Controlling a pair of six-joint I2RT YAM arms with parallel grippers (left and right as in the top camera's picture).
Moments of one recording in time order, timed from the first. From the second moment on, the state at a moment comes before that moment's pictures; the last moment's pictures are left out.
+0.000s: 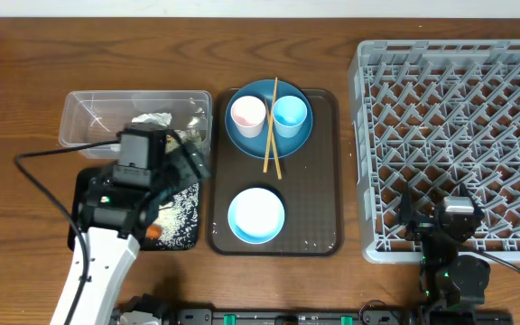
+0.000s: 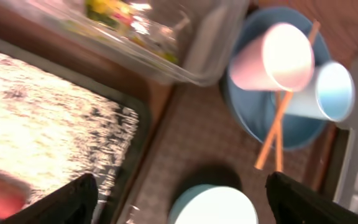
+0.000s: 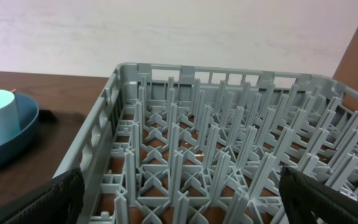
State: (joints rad) left arm -0.16 1.09 0.93 -0.81 0.05 -0.70; right arm -0.02 0.02 0.01 -0.07 0.03 -0.05
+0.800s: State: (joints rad) left arm -0.14 1.09 0.93 -0.82 0.05 -0.70; right arm -0.02 0.02 0.01 -0.07 0.03 -0.05
